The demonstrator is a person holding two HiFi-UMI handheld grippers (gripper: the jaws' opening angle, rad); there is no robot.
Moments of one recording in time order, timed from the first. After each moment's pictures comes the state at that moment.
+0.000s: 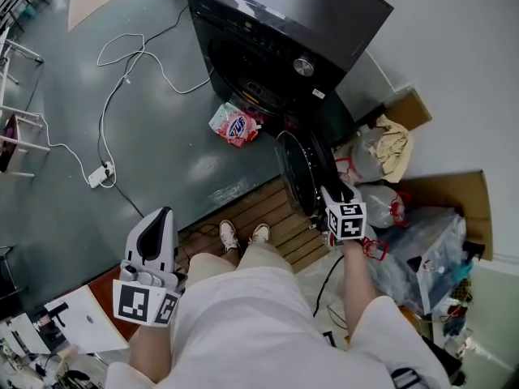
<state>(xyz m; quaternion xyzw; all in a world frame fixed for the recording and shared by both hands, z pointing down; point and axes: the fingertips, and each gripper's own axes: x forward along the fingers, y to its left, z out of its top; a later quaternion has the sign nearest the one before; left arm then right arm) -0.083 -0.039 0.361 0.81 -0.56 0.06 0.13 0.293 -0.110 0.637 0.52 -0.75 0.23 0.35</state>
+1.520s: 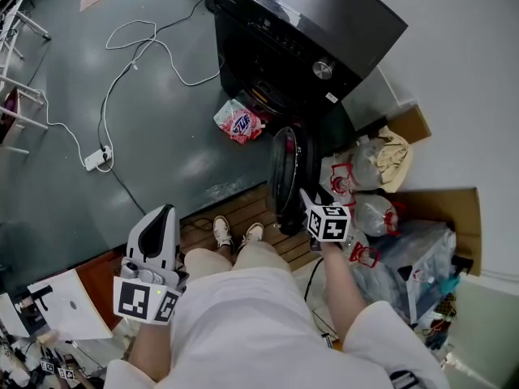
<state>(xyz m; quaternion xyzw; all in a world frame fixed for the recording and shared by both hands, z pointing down) -0.113 -0.004 0.367 0.79 -0.59 0.02 0.14 0.205 -0.090 0.633 0.50 -0.75 0.29 0.31</state>
